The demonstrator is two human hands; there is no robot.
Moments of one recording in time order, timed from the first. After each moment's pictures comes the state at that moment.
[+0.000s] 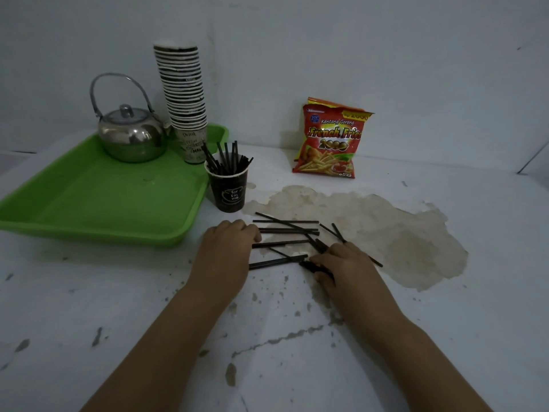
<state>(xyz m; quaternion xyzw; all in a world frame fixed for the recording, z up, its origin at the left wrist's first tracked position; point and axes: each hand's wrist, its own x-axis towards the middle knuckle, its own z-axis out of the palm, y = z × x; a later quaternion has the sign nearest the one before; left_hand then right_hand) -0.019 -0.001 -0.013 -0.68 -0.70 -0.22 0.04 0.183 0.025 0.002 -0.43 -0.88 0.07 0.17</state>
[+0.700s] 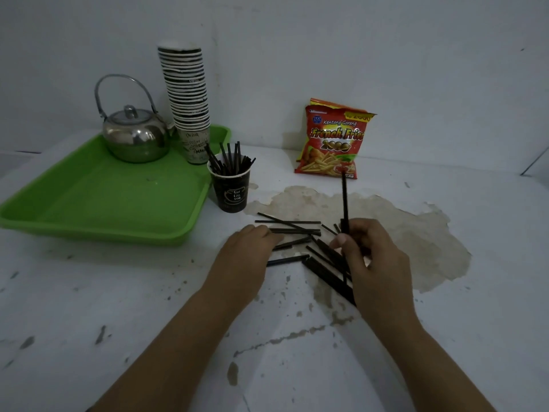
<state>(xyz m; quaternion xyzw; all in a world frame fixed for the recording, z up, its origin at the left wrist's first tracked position) -0.006 0.006 -0.023 -0.73 -0.64 -0.23 0.00 0.184 0.012 0.026 -0.45 -0.74 0.21 0.45</state>
